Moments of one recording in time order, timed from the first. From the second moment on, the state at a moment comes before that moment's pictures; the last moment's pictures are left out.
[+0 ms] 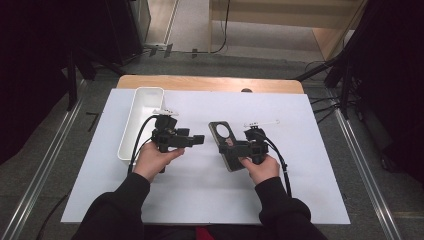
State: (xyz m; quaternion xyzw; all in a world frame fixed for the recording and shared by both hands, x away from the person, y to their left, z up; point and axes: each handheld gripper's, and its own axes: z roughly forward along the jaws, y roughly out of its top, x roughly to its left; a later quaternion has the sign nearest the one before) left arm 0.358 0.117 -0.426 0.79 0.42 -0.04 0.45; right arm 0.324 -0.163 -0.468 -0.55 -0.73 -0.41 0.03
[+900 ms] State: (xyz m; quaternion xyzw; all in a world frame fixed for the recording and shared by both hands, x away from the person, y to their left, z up) left arm 0.386 0.086 -0.422 0.78 0.45 -0.05 0.43; right arm 0.321 -0.160 -0.471 -0.58 -0.69 -0.43 -0.01
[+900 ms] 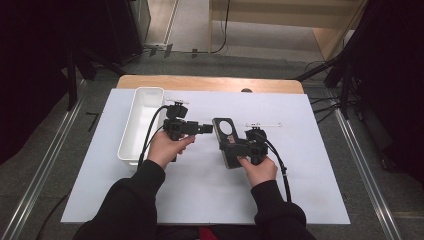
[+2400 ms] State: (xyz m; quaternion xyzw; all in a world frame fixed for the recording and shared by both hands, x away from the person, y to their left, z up) left arm 0.401 0.063 -0.422 0.74 0.51 -0.04 0.44; right arm 0.320 -0.139 -0.476 -0.58 -0.66 -0.47 -0.01
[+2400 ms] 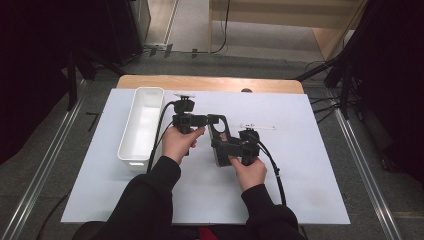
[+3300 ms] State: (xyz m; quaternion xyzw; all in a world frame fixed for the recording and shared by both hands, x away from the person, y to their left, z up) left arm 0.405 0.065 -0.425 0.70 0.55 -0.04 0.45; right arm 0.316 -0.132 -0.478 -0.58 -0.65 -0.50 -0.02
